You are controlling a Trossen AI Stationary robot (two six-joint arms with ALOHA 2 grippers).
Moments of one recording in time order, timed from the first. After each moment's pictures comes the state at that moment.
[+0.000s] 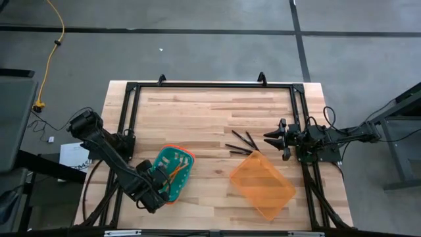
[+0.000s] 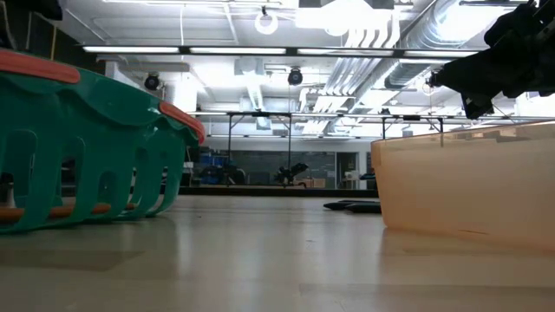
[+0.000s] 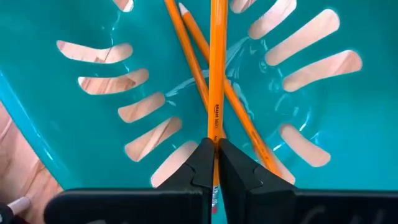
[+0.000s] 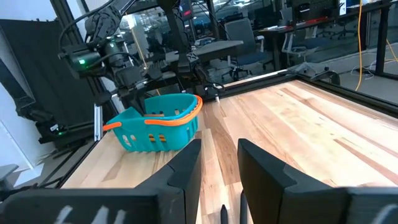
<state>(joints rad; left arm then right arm) -0.70 1.62 1.10 -1.05 -0.28 -1.38 0.17 0.05 0.01 0.04 0.22 0.23</state>
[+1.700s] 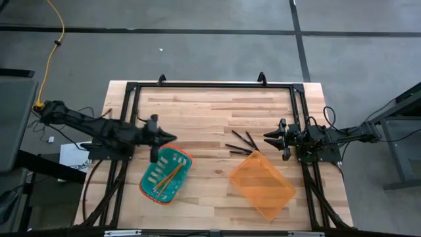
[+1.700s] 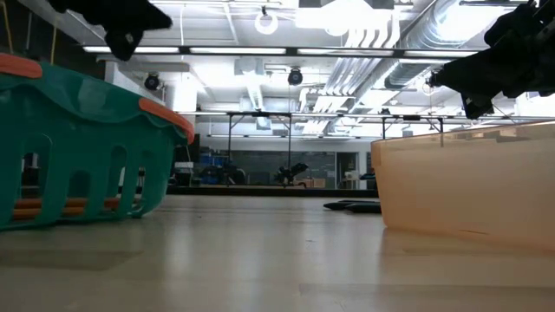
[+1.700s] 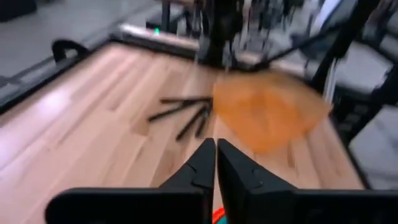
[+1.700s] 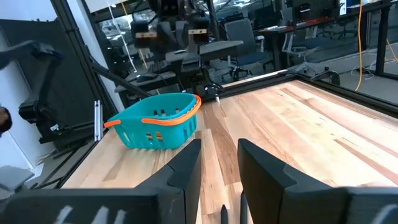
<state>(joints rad) -0.19 0.73 0.54 -0.13 -0.40 -0.31 0.17 0.05 0.01 0.04 0.22 0.23</state>
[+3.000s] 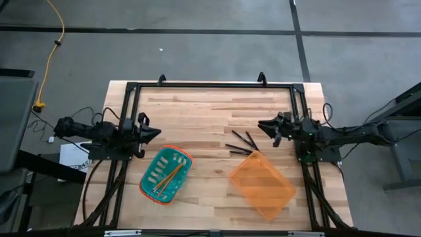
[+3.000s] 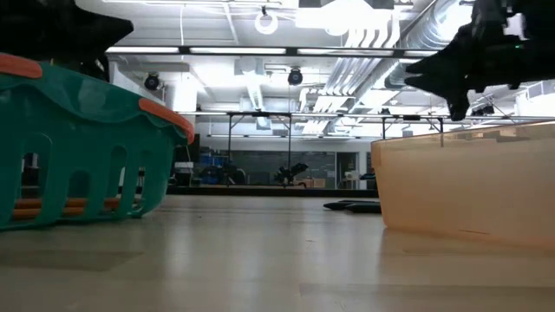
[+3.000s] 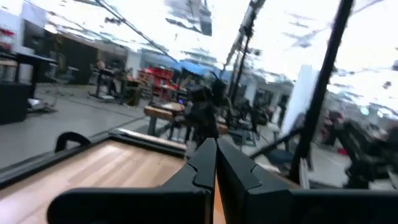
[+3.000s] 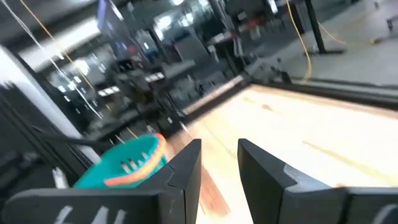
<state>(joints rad) -0.14 0.01 0.02 0.24 -0.36 -0.14 -0.03 0.45 0.08 0.38 0.24 0.47</state>
